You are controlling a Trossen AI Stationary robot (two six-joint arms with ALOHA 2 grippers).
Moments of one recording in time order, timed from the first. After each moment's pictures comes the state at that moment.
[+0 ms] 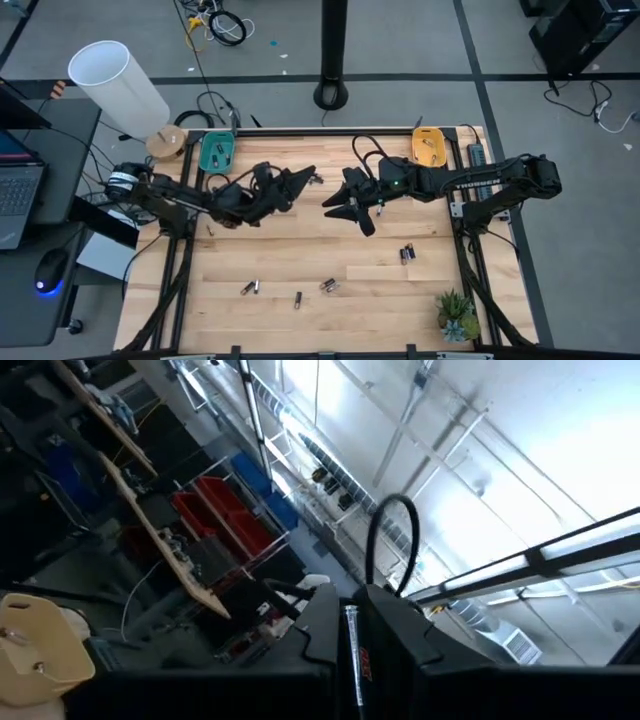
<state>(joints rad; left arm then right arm) -0.11 1.51 0.75 1.33 -0.53 -0.72 -0.05 1.39 0.95 0.26 -0.31 0.37</state>
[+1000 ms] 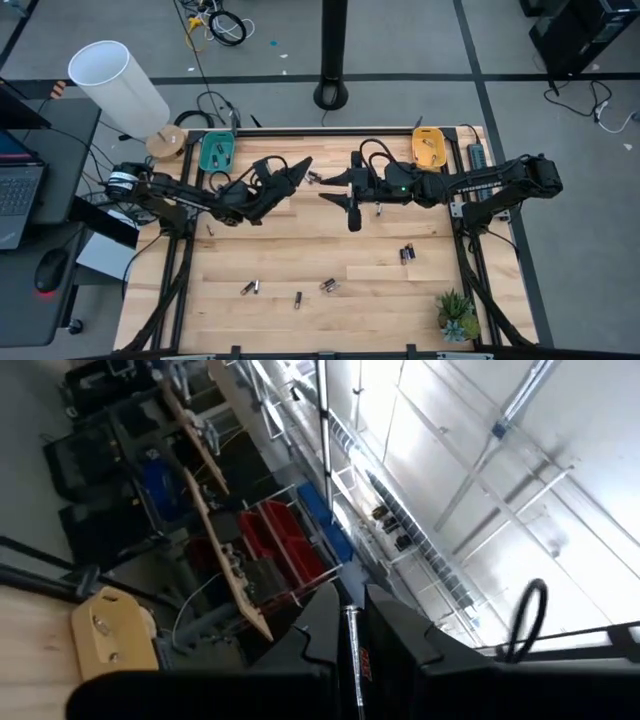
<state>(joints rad) -0.09 1.51 0.75 1.24 -0.72 -0.87 0.01 1.39 0.95 0.39 0.09 -0.01</state>
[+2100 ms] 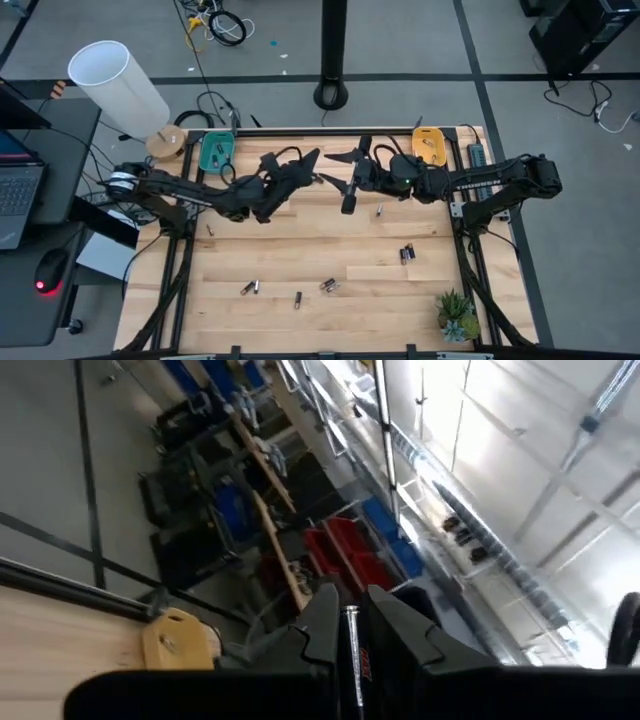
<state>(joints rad) -0.09 1.52 0.96 0.89 -0.88 -0.86 -0.04 1.39 0.95 0.50 0.25 -0.24</state>
